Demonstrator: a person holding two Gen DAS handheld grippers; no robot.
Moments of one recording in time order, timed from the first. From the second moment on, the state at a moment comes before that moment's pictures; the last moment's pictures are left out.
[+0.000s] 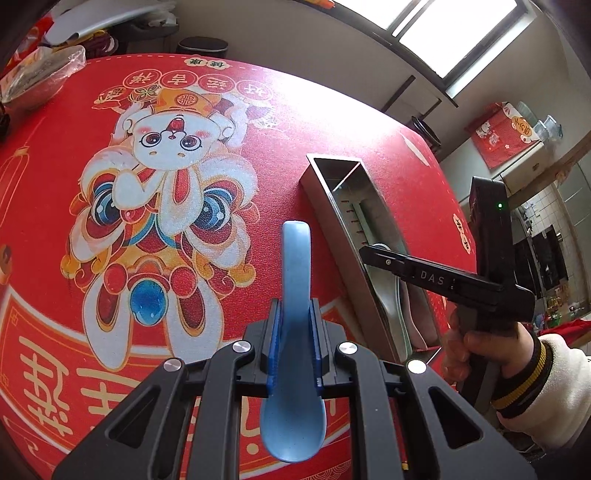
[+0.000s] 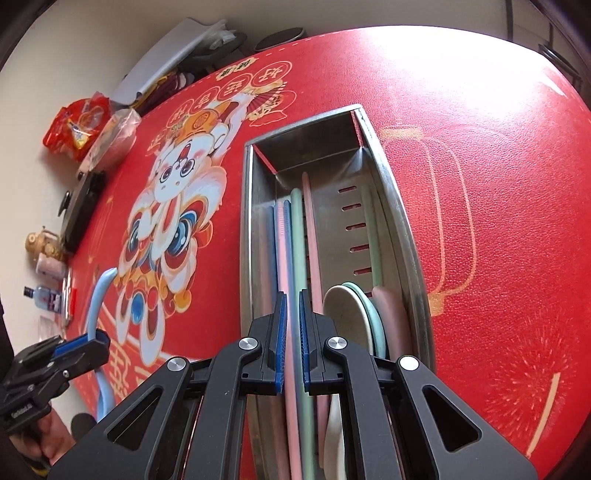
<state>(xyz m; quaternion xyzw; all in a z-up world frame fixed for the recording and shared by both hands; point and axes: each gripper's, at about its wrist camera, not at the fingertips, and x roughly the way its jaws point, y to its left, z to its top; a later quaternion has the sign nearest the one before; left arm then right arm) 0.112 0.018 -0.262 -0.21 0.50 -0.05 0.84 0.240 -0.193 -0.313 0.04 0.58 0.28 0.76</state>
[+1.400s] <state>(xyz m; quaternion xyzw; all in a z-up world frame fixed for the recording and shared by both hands) 0.177 -0.125 -0.289 -0.22 0.56 -0.02 0.80 0.263 -0.338 -0.257 0.10 0.52 0.31 0.79</state>
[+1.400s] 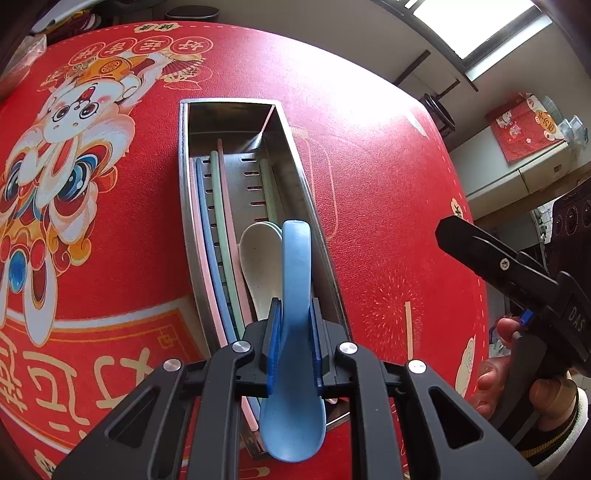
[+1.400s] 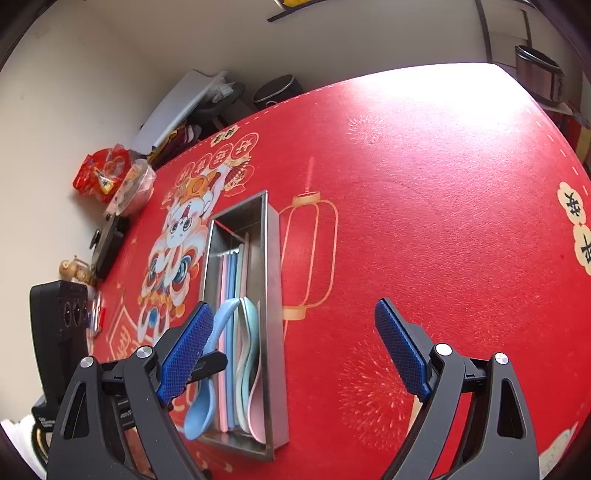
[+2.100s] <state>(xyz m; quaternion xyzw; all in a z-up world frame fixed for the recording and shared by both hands) 0.202 -0.146 -0.307 -0.20 0.60 -0.02 0.78 0.267 -0.356 -0.255 0.12 0.52 0.30 0.79</state>
